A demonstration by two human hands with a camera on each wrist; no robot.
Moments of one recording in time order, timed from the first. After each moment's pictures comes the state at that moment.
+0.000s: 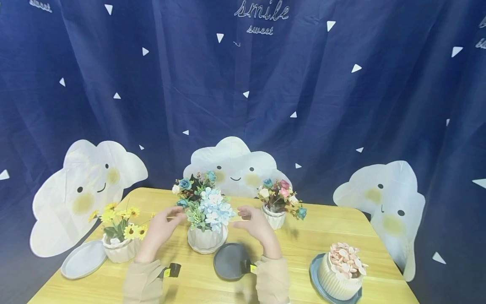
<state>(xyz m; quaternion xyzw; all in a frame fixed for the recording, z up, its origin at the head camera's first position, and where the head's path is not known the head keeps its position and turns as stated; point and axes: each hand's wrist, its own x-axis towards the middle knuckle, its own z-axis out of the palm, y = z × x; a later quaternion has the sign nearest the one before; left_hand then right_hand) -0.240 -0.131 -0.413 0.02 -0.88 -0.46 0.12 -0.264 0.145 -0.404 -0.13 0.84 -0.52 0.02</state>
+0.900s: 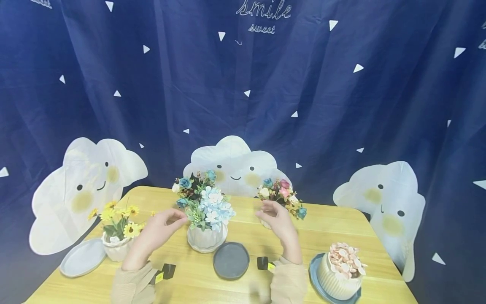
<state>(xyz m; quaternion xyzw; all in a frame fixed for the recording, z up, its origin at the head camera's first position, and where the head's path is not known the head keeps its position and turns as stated) -0.211 -0.129 -0.377 -0.04 -0.91 -0.41 0.06 -0.258 0.197 -0.392 -0.05 0.82 -0.57 -0.02</state>
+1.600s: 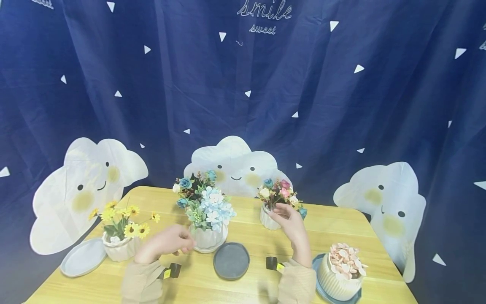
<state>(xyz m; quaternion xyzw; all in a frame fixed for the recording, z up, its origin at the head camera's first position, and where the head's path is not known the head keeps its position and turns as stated) -0.225 -0.130 -0.410 -0.17 -0.88 -0.41 -0.14 -0.257 0.224 -0.400 0.00 0.82 -0.57 -0.02</state>
